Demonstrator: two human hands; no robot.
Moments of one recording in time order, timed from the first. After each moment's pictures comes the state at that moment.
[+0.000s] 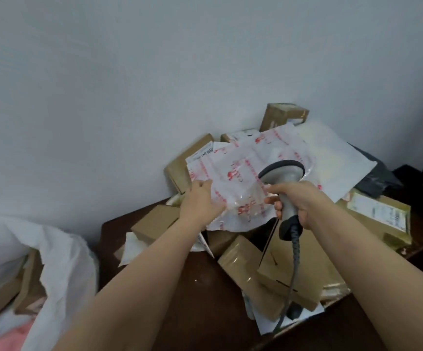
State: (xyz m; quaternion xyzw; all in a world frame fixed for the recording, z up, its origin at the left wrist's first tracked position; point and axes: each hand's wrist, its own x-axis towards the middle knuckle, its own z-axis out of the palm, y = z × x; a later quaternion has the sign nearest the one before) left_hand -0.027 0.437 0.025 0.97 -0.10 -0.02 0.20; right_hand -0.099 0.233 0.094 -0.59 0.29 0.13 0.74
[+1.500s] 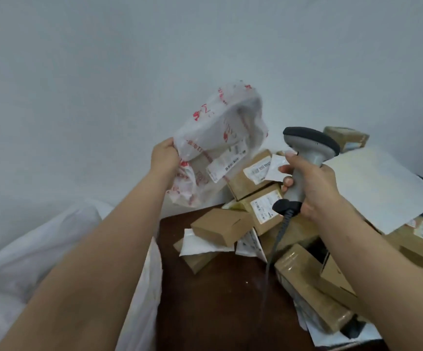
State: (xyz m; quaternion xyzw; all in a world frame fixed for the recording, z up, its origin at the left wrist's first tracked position) left_hand -0.051 0.606 0.184 0.78 0.10 0.18 0.59; right_hand -0.126 0.359 0.166 -0.48 0.12 -0.07 0.87
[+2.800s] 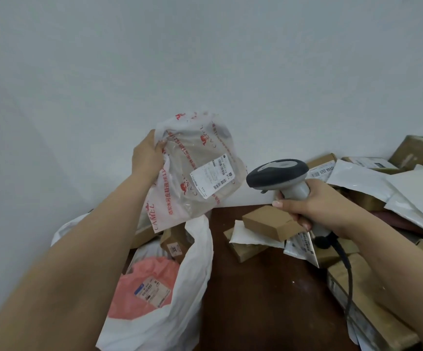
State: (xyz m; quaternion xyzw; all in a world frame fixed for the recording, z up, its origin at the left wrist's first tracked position) left_hand -0.148 0.775 0.200 0.88 0.13 0.33 0.30; right_hand -0.170 0.423 0.161 -0.79 -0.22 0.13 0.56
